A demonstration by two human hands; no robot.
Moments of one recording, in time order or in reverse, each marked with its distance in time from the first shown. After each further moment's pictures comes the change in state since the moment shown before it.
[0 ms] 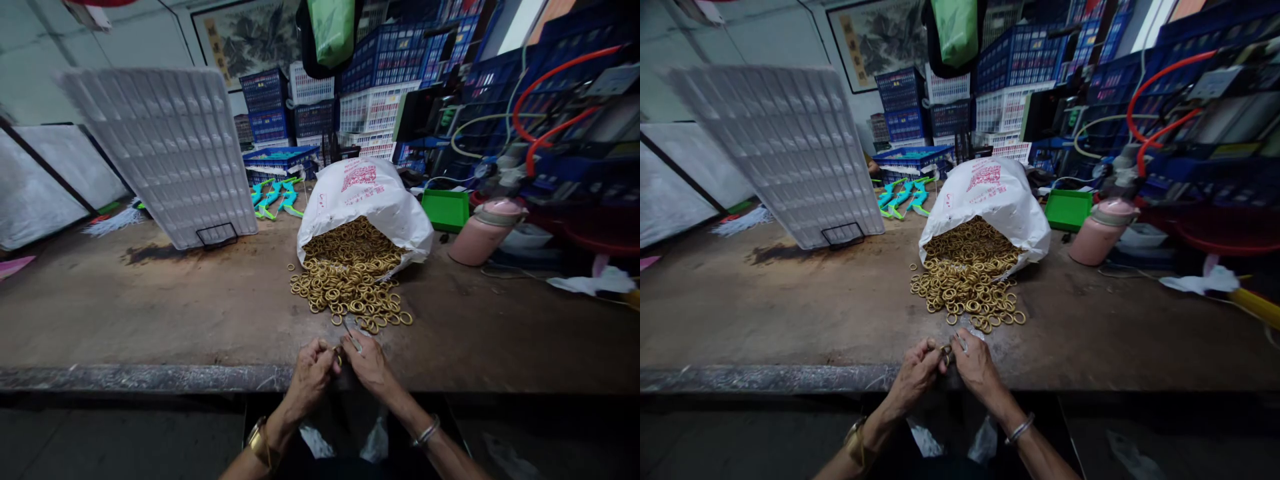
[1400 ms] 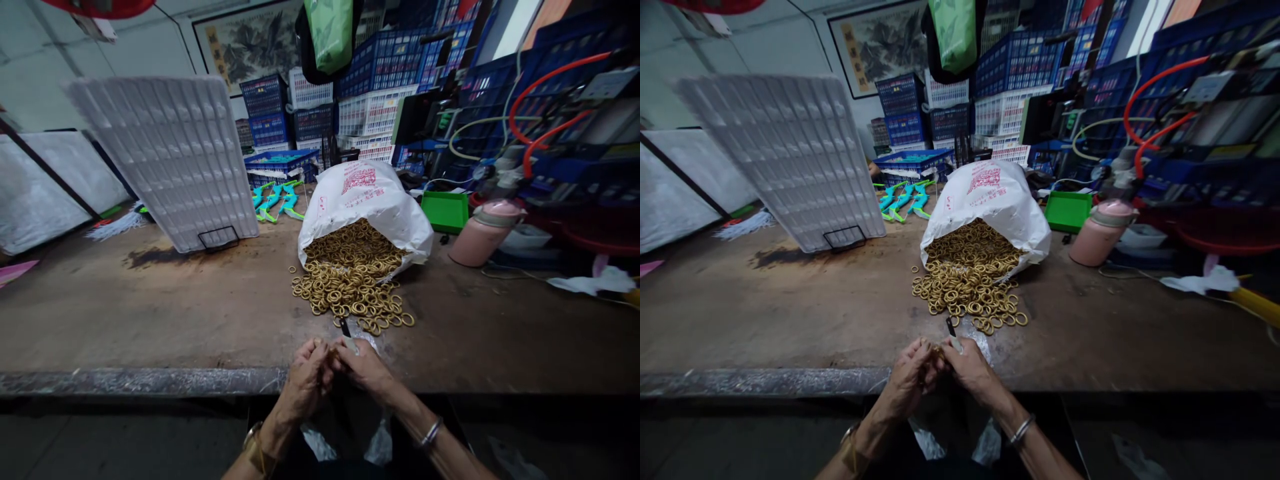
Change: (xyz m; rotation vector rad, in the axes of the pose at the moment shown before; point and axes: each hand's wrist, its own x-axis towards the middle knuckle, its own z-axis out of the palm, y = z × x) left_hand -0.011 0.013 -0.001 -0.391 -0.031 -0.026; right_hand -0.004 -0.031 -0.006 0.608 -0.368 0.215
